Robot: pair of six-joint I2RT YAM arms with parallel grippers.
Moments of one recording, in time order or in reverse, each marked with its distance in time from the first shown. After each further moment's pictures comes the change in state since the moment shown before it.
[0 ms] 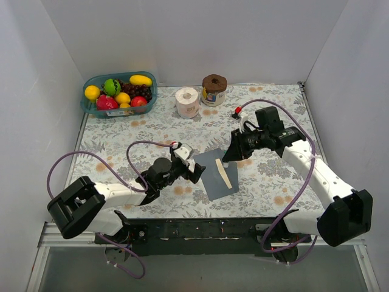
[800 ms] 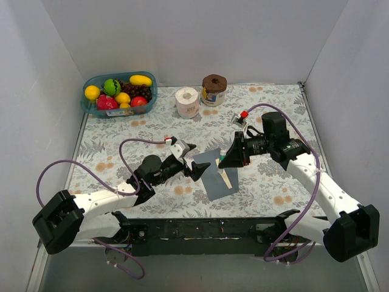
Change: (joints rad) left arm 0.004 -0.209 0.042 0.003 0.178 -0.009; right arm 0.000 -0.137 -0.173 0.318 -0.430 0.072
